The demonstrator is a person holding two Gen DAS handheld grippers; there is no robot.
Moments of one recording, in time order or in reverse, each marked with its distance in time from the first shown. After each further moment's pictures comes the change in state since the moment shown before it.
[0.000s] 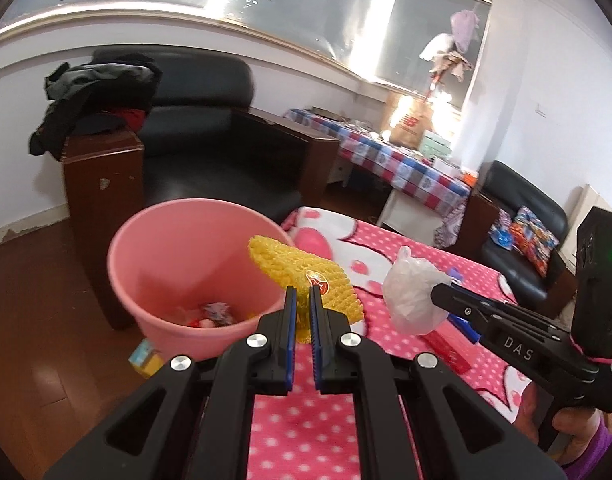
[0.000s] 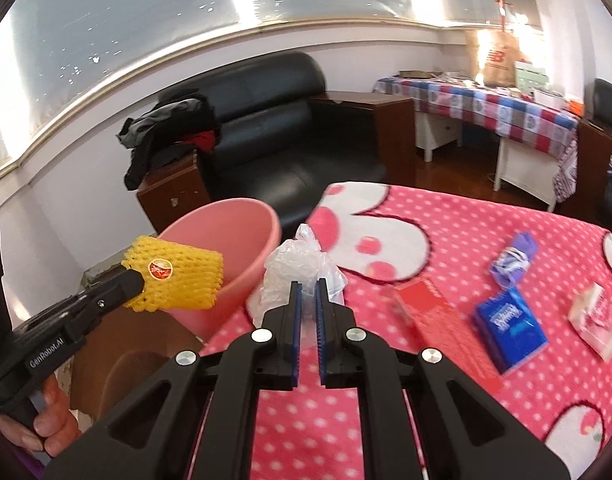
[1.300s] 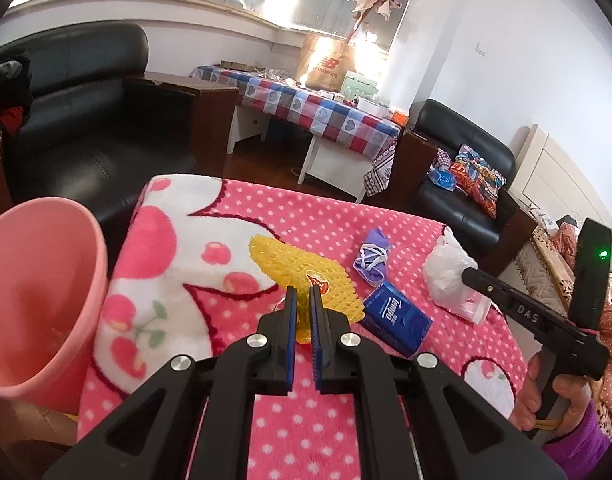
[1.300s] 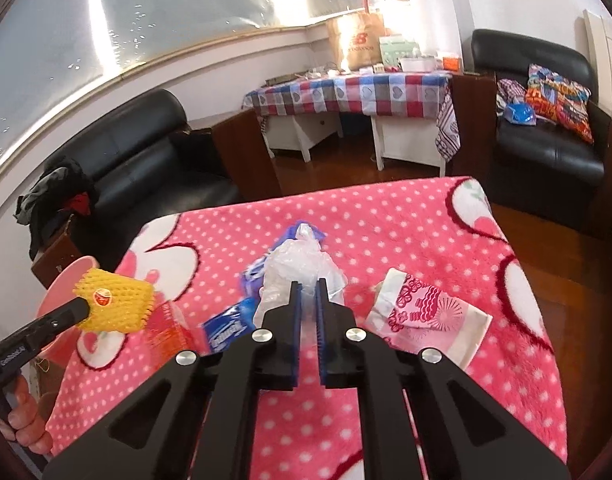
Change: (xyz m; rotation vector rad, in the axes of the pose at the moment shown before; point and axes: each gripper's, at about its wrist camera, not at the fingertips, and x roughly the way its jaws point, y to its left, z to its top) left arm 0.119 -0.128 0.002 0.152 0.180 -0.260; right arm -0.049 -0.204 -0.026 0.276 -0.080 -0.307
